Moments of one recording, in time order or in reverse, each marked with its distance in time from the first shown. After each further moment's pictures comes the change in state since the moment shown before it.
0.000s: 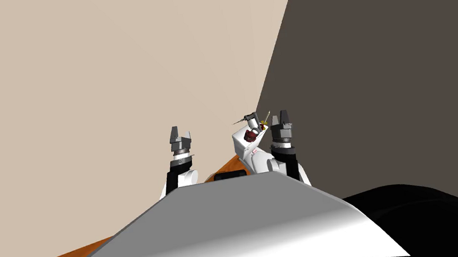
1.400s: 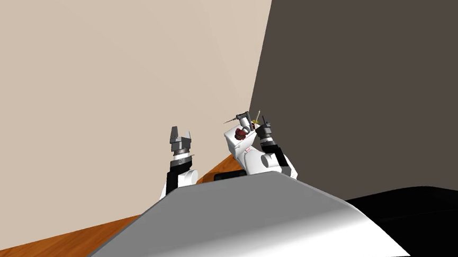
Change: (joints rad) left arm 0.000 0.000 0.000 0.000 0.000 0.000 0.000; right arm -0.173 -0.190 0.088 0.229 -0.266 0.256 -0.233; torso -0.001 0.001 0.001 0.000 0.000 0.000
